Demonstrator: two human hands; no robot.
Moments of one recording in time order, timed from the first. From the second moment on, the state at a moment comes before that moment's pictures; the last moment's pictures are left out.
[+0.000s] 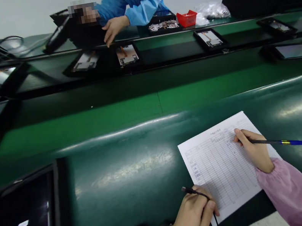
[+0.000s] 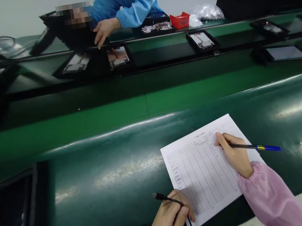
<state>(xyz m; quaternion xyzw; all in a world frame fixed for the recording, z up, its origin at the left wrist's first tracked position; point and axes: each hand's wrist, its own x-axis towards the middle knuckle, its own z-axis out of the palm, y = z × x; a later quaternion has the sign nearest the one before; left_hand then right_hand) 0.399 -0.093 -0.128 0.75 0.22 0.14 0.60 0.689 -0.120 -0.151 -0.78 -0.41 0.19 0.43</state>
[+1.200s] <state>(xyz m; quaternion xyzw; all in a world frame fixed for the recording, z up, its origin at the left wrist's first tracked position) 0.386 -0.104 -0.165 0.82 0.03 0.25 0.51 0.528 -0.171 -0.179 -0.60 -0.78 -0.02 0.16</state>
